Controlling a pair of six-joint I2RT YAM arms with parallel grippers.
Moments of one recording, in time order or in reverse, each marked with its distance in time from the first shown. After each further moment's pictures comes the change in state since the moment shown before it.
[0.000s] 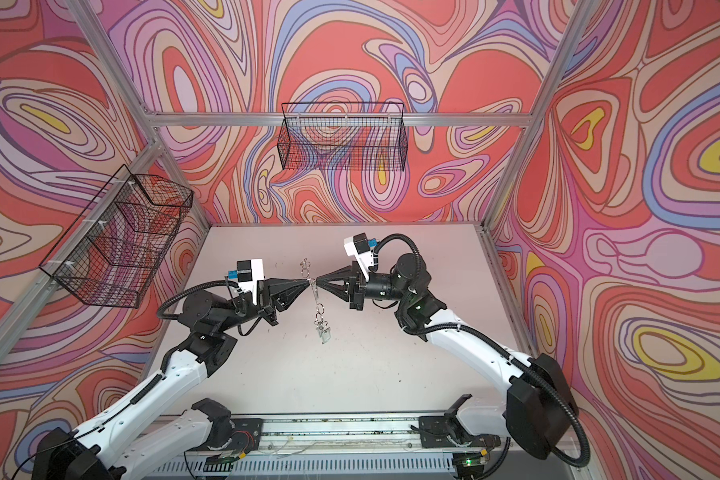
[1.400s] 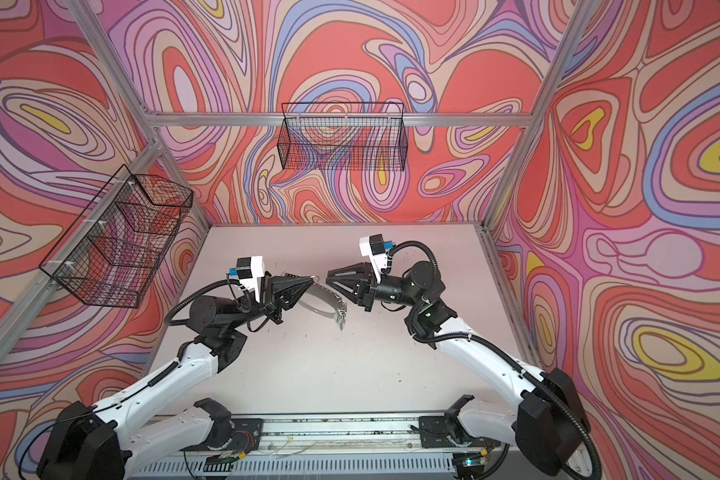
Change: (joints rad) left arm -0.047 0.109 -0.026 0.298 -0.022 -0.185; right arm -0.034 -0.088 -0.077 0.062 0.068 0.015
